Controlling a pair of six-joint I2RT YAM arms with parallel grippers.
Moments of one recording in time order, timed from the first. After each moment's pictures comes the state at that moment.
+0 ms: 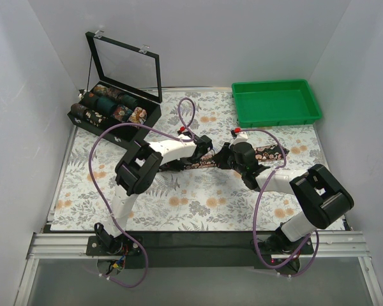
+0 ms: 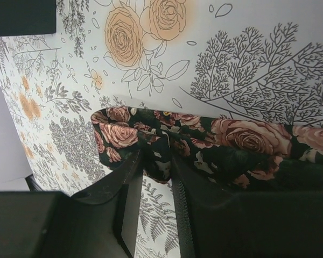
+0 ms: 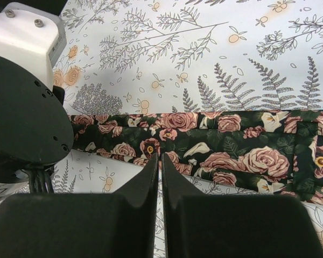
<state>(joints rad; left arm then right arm) -0.79 2.20 1.58 -1.12 -0.78 -0.68 0.61 1.53 0.56 0.54 0.00 0.60</state>
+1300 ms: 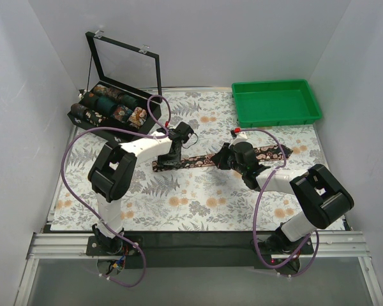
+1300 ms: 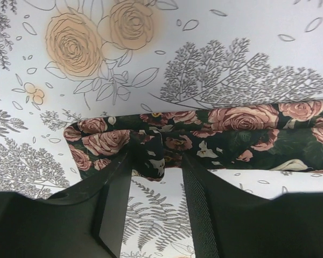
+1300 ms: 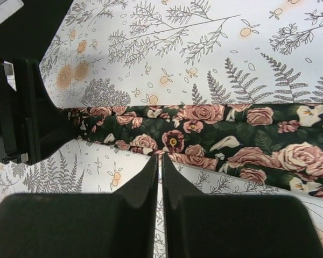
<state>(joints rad) -0.64 1.94 1.34 -0.76 -0.37 -0.56 0.60 1.53 0.56 0.54 -0.04 0.62</state>
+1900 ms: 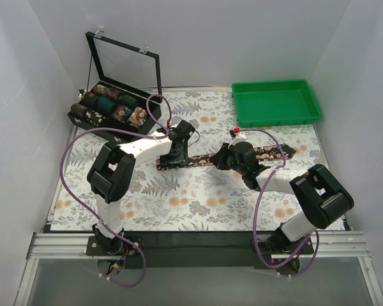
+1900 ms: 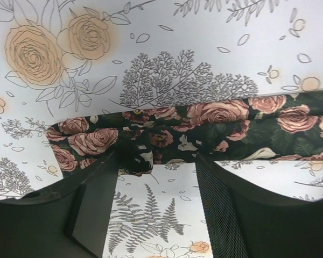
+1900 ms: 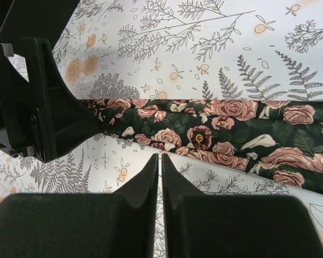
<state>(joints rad) -0.65 1.92 1.34 -0.69 -0.32 -0.61 0.60 1.53 0.56 0.54 -0.08 0.62</state>
